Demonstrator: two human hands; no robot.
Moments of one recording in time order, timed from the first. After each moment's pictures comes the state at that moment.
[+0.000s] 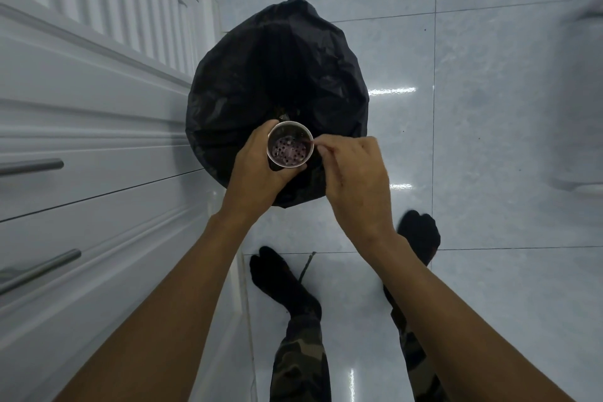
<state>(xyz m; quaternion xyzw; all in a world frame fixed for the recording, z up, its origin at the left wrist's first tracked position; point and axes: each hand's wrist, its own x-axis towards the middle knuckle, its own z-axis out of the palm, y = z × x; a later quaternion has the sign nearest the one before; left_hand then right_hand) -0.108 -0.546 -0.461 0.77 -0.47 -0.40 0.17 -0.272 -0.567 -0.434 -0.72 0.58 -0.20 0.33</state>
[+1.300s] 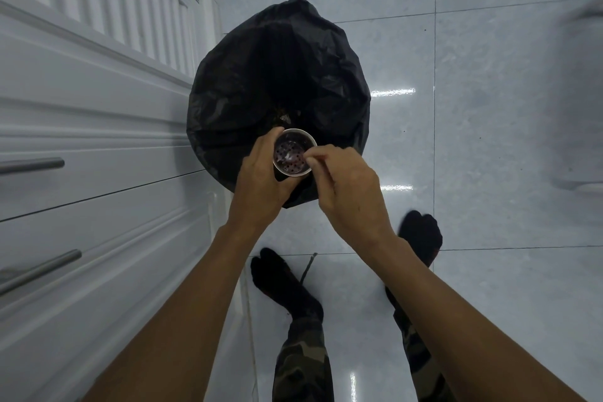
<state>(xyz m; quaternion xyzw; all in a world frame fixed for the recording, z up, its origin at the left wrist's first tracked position) -0.115 -0.528 -0.466 0.77 -0.50 -0.36 0.18 -0.267 -0.561 -0.433 -0.72 0.55 -0.17 0.38</state>
